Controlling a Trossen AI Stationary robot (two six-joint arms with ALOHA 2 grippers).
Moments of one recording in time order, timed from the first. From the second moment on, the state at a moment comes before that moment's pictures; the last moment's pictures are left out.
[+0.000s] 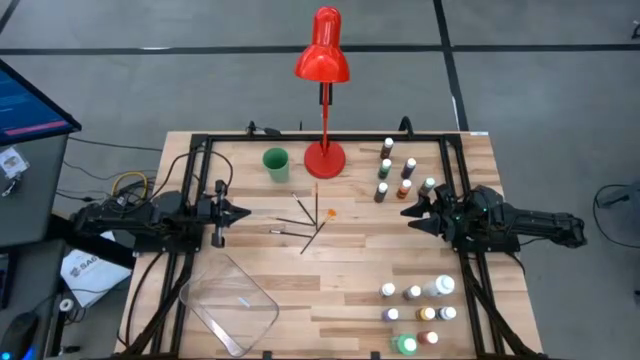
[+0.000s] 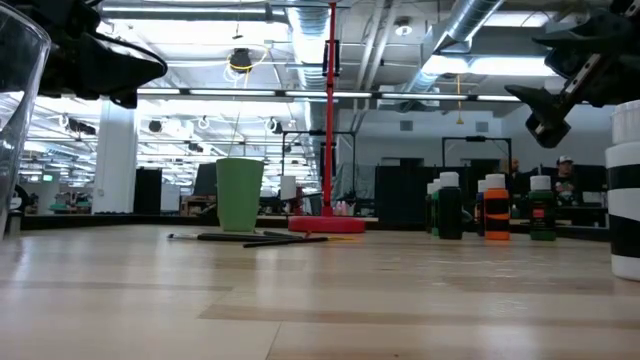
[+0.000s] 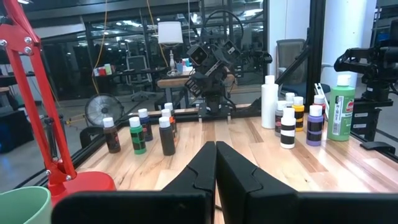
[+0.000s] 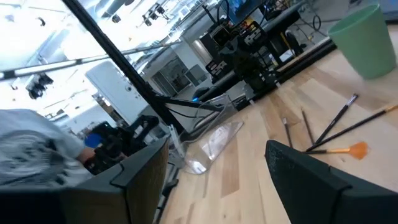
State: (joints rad) left arm -0.02 0.00 0.01 0.07 -0.07 0.11; right arm -0.12 0.01 0.01 0.08 -0.26 0.68
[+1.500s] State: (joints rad) left arm -0.02 0.00 0.01 0.11 -0.07 -0.38; right arm -0.11 0.18 0.21 0.10 0.11 1.10
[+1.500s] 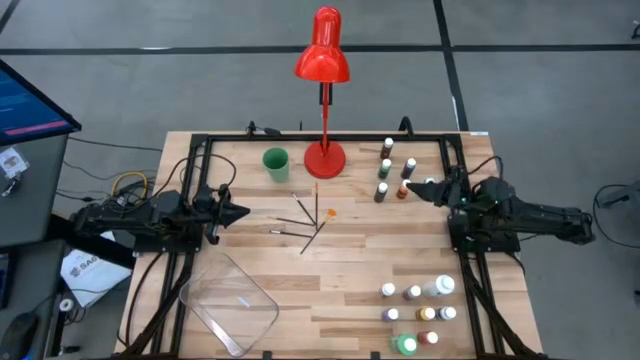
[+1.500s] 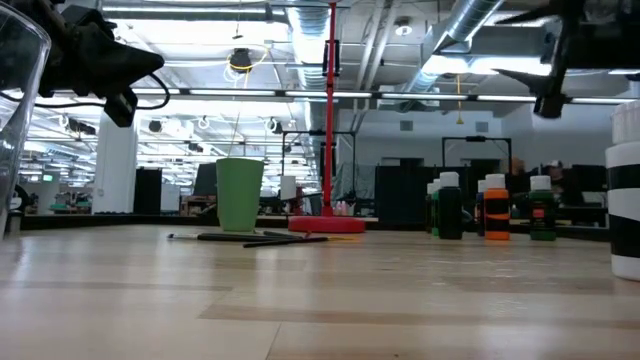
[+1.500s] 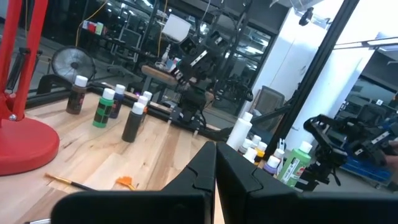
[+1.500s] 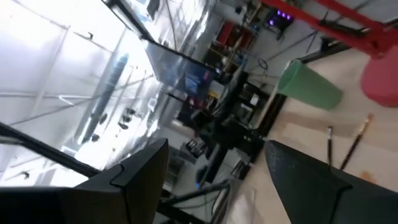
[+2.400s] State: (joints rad) left arm -0.02 0.00 0.01 0.12 -0.07 -0.38; right arm -0.06 1.57 1.41 -0.82 0.08 1.12
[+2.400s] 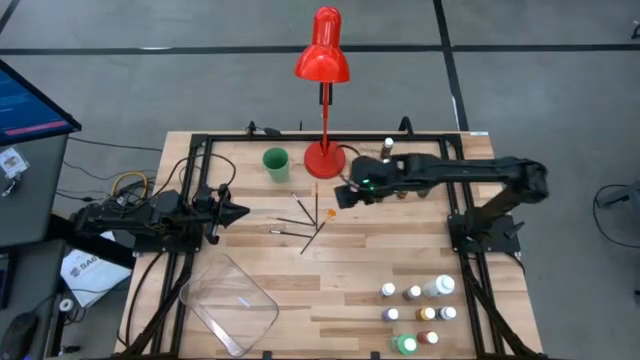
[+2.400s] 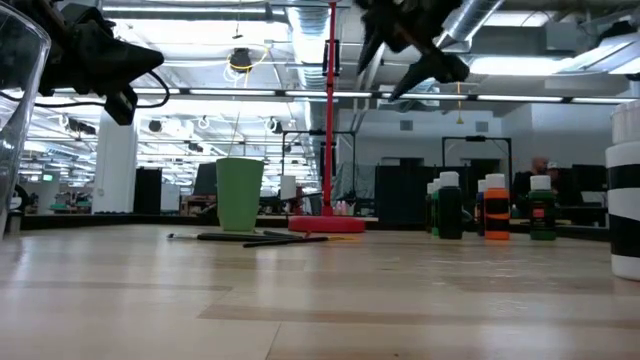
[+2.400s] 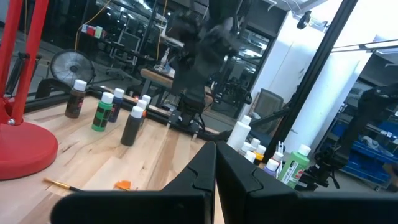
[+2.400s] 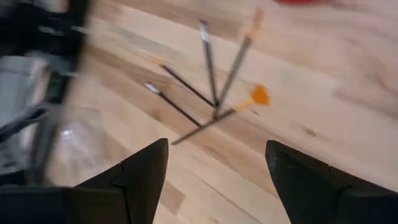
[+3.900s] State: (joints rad) left arm -0.02 0.00 0.01 0.13 -0.08 -0.38; right arm -0.13 2.12 1.56 -0.80 0.08 1.74
